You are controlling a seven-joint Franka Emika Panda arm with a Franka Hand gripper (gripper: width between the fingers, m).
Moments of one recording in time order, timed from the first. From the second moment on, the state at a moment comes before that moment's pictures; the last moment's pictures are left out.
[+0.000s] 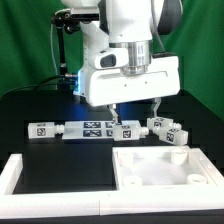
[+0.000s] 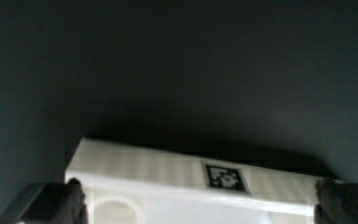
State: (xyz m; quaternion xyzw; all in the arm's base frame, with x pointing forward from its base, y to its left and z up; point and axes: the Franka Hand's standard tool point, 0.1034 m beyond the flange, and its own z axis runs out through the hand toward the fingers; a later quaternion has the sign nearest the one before) arm 0.465 0.032 0.078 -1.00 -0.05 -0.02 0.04
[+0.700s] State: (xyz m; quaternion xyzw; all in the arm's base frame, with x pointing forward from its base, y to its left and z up) arm 0.469 0.040 0.080 -0.96 0.25 0.00 0.07
